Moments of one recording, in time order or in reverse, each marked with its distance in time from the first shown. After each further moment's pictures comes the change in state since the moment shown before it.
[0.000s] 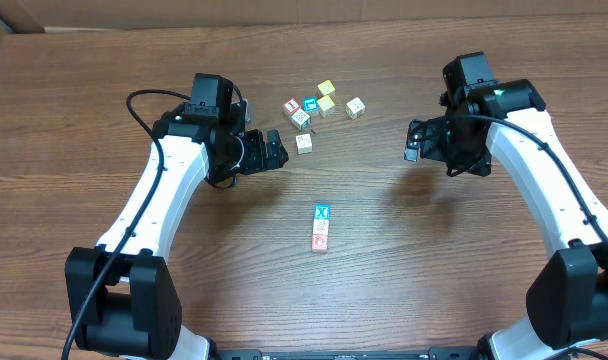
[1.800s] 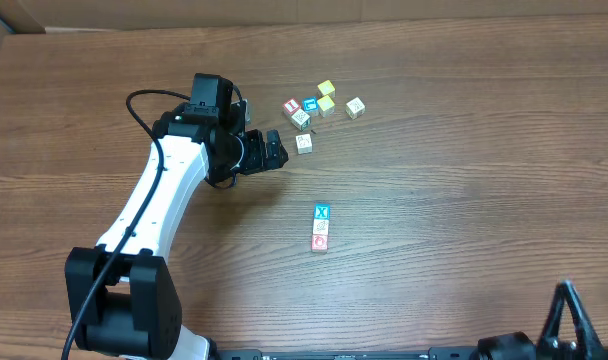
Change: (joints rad) left arm 0.000 0.000 0.000 -0.002 0.000 0.000; right arm 0.000 -1.718 -0.473 0.264 0.217 -0.023
